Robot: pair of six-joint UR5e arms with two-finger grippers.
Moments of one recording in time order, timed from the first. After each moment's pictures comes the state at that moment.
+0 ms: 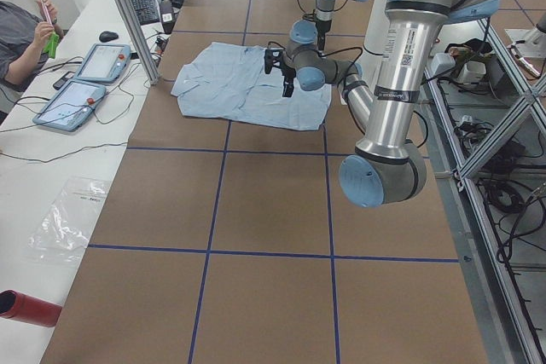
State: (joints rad) left arm -0.56 -1.78 -2.13 -1.89 -1.88 -1.34; right arm 0.17 -1.45 2.06 -1.34 1.65 1.49
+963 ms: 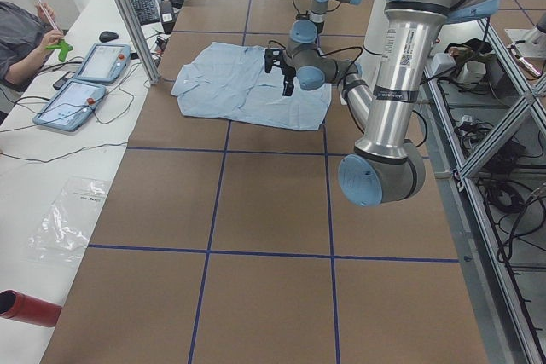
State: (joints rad) left arm -0.56 -1.79 -2.12 -1.89 -1.88 -1.34; right arm 0.23 -1.45 2.02 -1.38 1.66 1.47
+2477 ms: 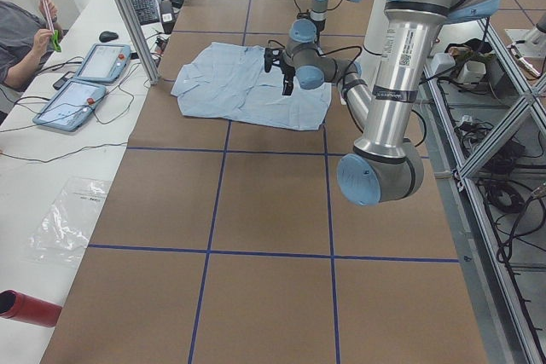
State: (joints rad) left arm -0.56 -1.80 -2.12 -1.89 -1.88 -1.34; right arm 0.24 -1.44 2.05 -1.47 1.73 1.47
